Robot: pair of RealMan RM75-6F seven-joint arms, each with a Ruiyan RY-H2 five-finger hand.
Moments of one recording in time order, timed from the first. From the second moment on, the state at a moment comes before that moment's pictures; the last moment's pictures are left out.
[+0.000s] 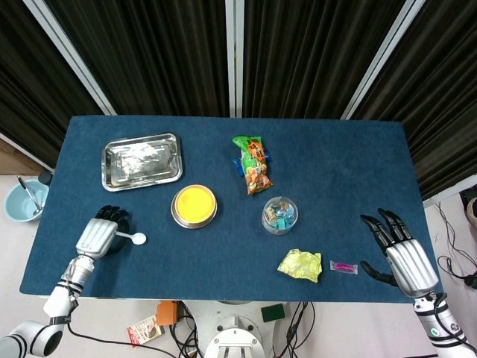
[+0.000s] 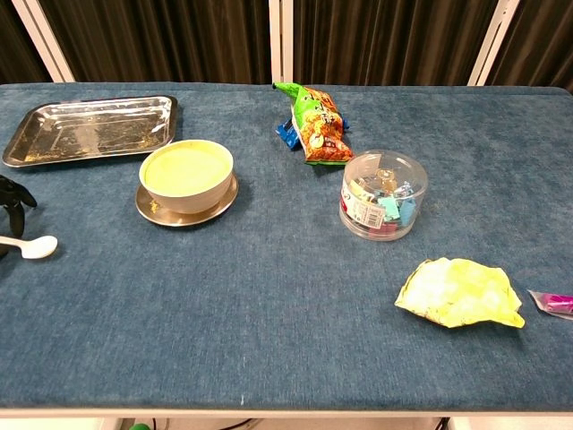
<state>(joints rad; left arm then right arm) -0.34 -1.54 0.02 -1.10 1.49 1.17 -0.05 0.16 -1.10 -0.04 -1.70 -1.77 1.53 0.03</state>
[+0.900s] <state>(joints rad) -0.34 -1.45 -0.02 -1.25 1.49 1.23 -0.01 0.16 -1.09 -0.03 -1.70 -1.78 1.54 0.05</state>
